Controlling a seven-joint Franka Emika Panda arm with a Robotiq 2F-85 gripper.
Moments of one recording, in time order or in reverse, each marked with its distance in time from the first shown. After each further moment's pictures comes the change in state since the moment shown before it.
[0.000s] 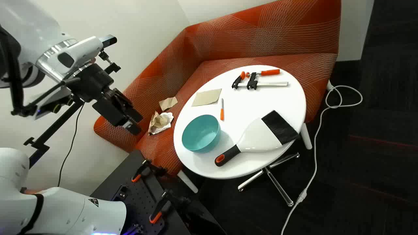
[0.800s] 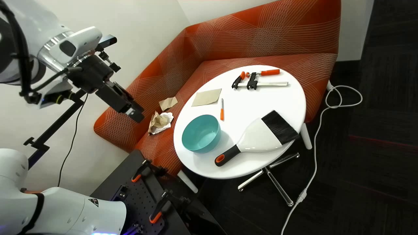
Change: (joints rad) arm 0.040 0.016 0.014 0.027 -0.022 0.033 -0.020
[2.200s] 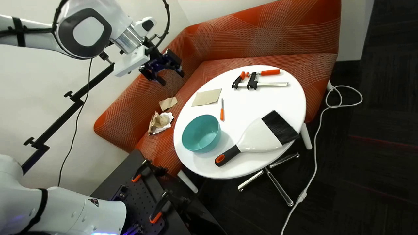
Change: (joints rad) arm 0.252 0.546 -0.034 0.331 0.305 0.302 -0.704
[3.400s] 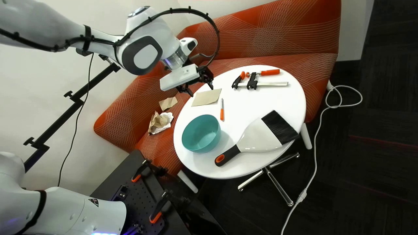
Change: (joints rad) arm -0.101 0.378 0.036 0.180 0.140 0.153 -0.303
